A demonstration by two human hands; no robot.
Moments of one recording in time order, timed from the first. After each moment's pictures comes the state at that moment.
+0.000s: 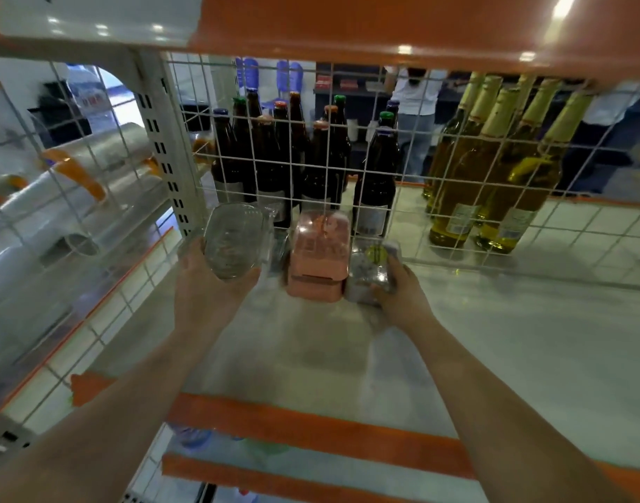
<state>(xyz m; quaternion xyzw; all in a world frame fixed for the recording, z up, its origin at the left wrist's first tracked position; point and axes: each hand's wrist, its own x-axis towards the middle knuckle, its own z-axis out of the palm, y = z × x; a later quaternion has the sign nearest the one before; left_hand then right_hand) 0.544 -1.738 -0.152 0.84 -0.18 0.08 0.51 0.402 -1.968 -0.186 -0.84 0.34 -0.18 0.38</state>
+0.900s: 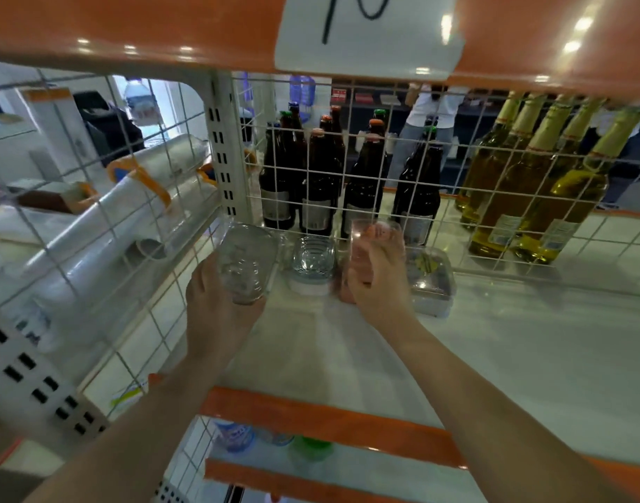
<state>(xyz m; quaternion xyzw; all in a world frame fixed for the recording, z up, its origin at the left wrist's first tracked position) 0.564 -1.669 -0.167 0.85 -0.23 0.14 0.44 0.454 -1.853 -0.138 -0.87 0.23 -0.32 0.29</state>
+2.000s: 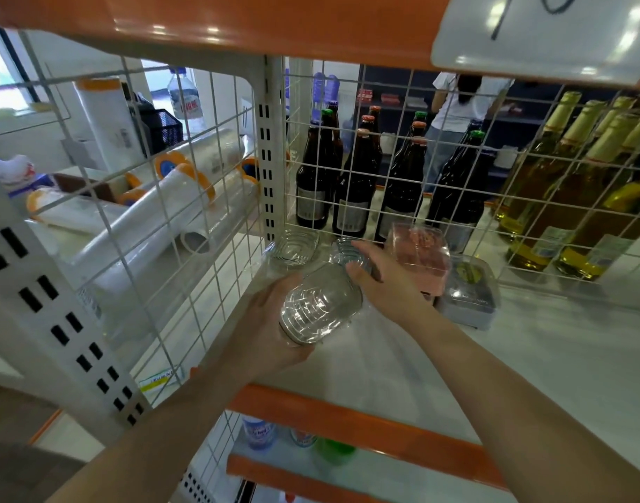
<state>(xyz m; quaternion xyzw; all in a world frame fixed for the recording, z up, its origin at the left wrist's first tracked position) 0.572 -1.641 -0.177 0.82 -0.43 0.00 0.39 0.489 -1.832 -0.128 -0.88 0.16 -0.17 0.40</state>
